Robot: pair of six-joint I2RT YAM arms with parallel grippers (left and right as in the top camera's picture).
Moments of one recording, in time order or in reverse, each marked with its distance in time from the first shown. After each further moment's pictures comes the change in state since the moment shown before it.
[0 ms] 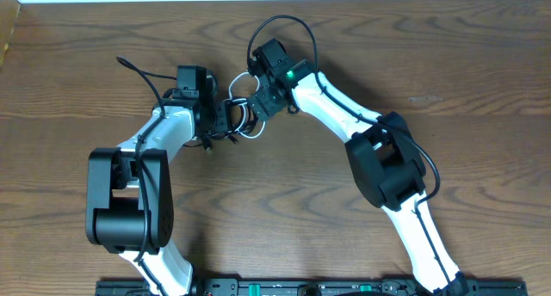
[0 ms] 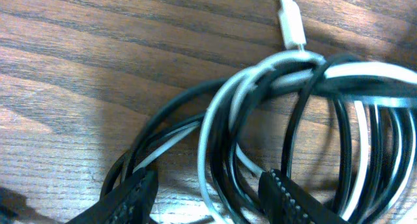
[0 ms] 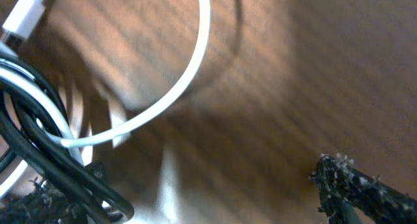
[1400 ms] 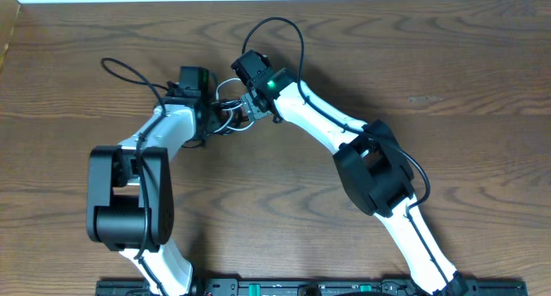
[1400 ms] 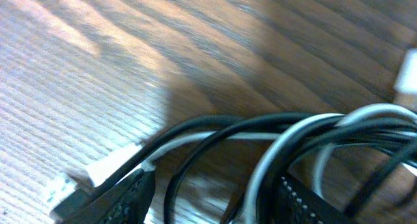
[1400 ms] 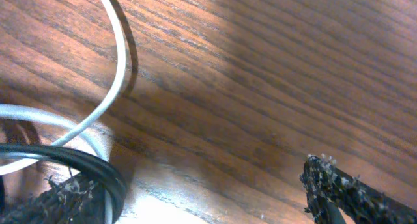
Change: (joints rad) left arm 0.026 0.013 0.016 -0.081 -0.313 -0.260; right arm 0.083 0.020 0.052 -0.102 0.257 0.302
